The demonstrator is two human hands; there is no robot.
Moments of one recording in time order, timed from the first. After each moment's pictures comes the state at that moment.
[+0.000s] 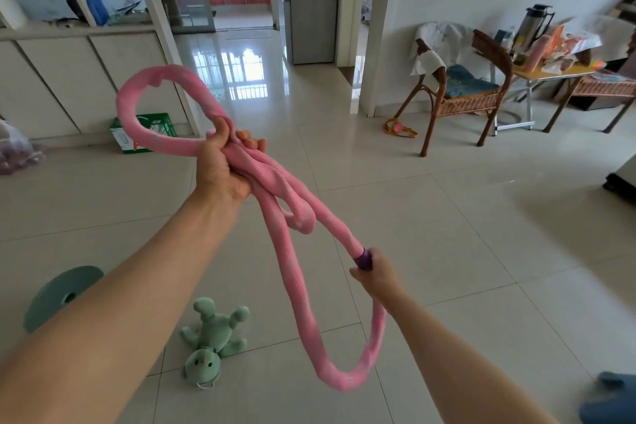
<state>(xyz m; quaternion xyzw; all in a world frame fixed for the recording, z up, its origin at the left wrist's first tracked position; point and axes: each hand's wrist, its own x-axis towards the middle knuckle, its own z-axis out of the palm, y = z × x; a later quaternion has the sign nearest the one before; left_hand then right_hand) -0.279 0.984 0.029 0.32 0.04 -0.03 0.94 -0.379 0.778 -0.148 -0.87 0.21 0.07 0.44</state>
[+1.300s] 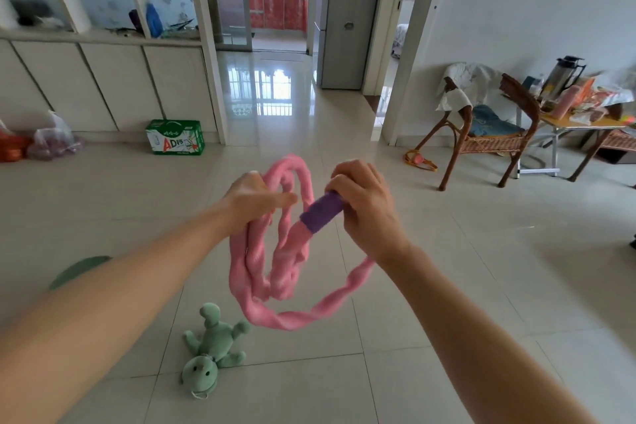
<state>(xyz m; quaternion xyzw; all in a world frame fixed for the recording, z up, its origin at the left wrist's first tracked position) -0.299 1.032 0.021 0.87 -0.03 -0.07 0.48 -0.352 0.846 0.022 -0.87 -0.29 -0.36 0.21</state>
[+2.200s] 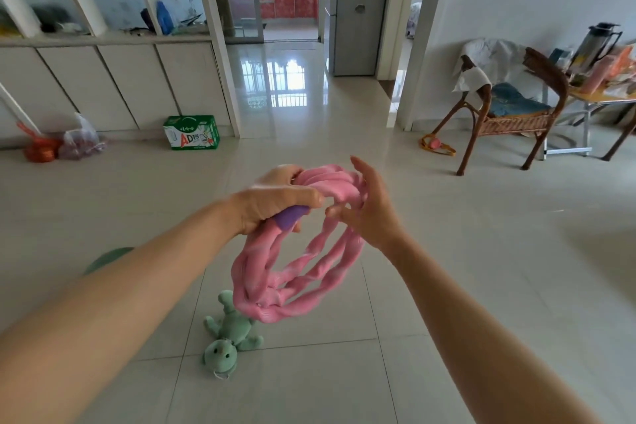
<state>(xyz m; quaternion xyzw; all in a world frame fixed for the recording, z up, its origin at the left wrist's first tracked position) -0.339 0.995 0.044 0.76 -0.13 -0.24 0.59 -0.339 0.818 -0.028 -0.86 -0.06 -0.10 0.51</state>
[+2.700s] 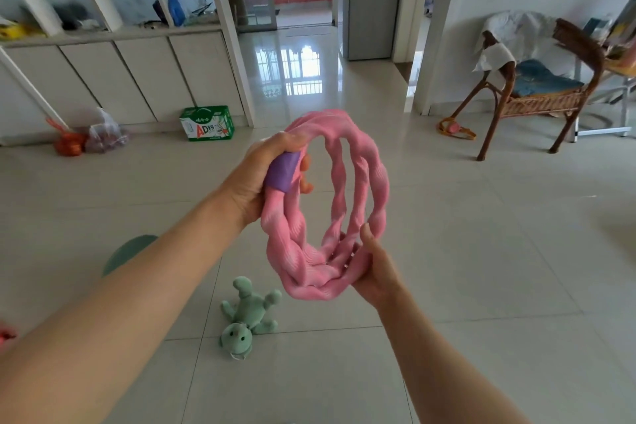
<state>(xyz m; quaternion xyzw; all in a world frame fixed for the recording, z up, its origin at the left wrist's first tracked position) -0.346 0.978 0.049 0.61 -0.05 -0.13 0.78 -0.381 0.816 -0.118 -0.37 0.07 0.16 0.91</state>
